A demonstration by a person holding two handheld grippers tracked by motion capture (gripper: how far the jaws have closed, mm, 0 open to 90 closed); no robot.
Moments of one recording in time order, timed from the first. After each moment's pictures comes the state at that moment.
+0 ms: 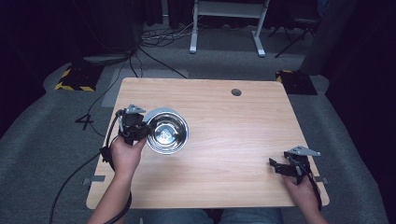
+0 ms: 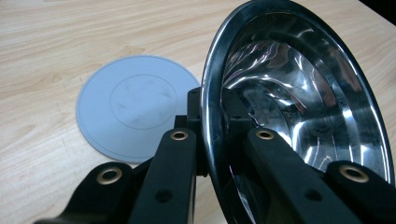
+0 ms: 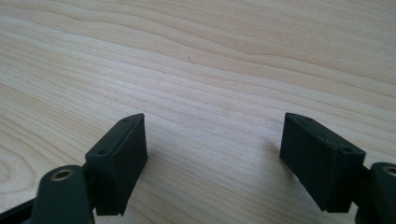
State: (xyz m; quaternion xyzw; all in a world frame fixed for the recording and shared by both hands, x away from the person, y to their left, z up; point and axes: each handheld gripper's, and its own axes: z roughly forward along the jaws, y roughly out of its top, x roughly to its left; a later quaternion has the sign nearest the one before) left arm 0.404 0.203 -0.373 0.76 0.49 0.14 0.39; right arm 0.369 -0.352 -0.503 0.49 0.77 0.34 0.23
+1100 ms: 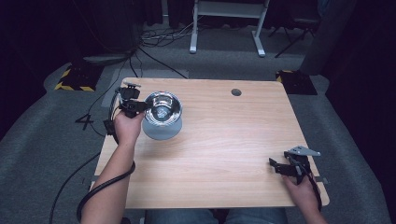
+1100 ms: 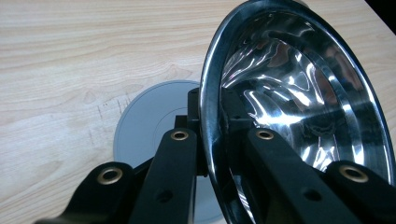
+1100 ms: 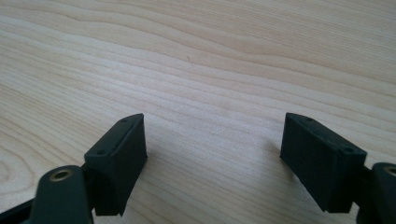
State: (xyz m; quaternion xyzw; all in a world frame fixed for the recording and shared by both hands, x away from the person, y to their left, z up) left arm 0.504 0.228 -0.389 0.72 0.57 0.09 0.39; right arm 0.369 -0.352 -0.503 0.49 0.77 0.34 0.23
